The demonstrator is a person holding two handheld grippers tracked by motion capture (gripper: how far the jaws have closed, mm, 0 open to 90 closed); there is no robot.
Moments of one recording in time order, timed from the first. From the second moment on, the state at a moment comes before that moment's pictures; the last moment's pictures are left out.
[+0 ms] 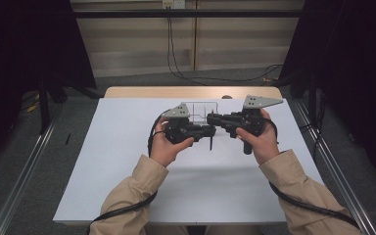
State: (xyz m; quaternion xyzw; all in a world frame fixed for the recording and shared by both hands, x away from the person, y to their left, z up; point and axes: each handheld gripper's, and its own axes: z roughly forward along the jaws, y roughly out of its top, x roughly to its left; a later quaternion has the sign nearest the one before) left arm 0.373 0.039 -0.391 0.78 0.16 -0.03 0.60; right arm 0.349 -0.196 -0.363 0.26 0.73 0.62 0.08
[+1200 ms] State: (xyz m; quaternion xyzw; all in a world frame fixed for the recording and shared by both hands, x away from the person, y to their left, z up) left arm 0.360 0.079 -0.384 0.77 0.18 0.03 0.61; right arm 0.353 -0.200 -0.364 0.26 0.73 0.62 0.09
